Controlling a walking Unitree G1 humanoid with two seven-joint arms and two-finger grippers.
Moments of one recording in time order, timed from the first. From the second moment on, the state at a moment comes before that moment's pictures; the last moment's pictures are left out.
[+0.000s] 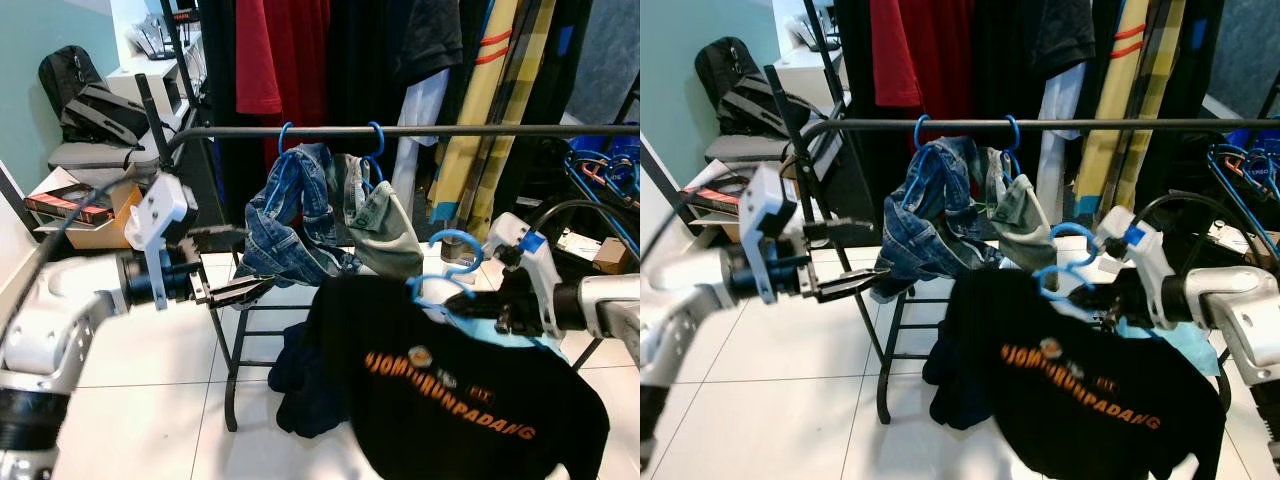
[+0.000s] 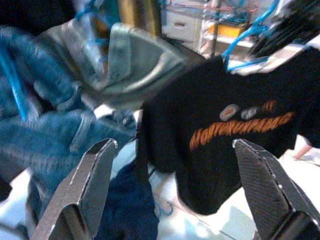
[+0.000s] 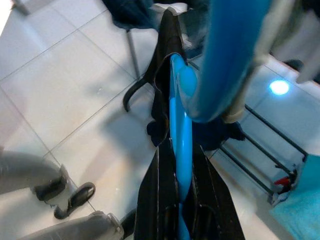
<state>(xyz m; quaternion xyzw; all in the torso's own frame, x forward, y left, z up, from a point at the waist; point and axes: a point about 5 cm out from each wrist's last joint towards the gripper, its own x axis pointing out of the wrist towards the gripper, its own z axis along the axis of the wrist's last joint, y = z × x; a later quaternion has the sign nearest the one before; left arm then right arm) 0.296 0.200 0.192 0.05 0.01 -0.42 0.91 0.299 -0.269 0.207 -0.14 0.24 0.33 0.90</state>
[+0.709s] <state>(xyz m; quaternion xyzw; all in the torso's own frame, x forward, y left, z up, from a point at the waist) 0.292 0.229 0.054 -0.08 0.18 -0.02 0.98 0.318 -0.310 0.172 -0.03 0.21 0.04 0.98</state>
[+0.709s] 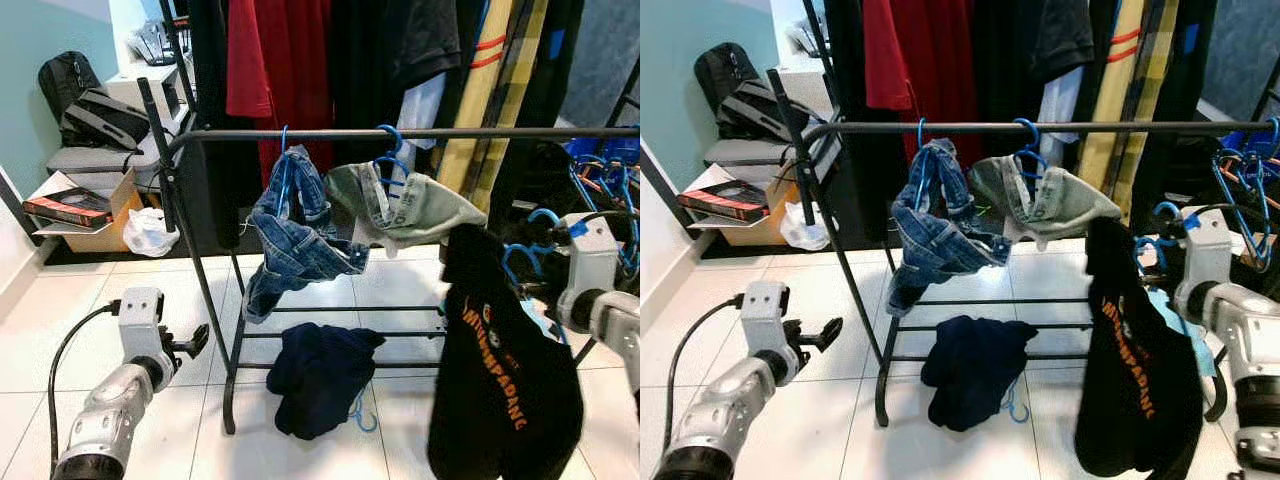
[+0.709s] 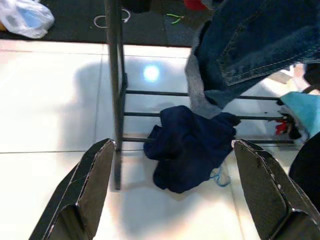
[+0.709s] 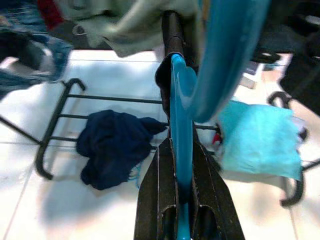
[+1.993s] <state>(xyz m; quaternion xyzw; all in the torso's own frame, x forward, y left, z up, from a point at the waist) 0.309 0.210 0.055 -0.08 0.14 -0.01 0.99 0.295 -0.274 0.190 -0.04 0.17 0.25 0.95</state>
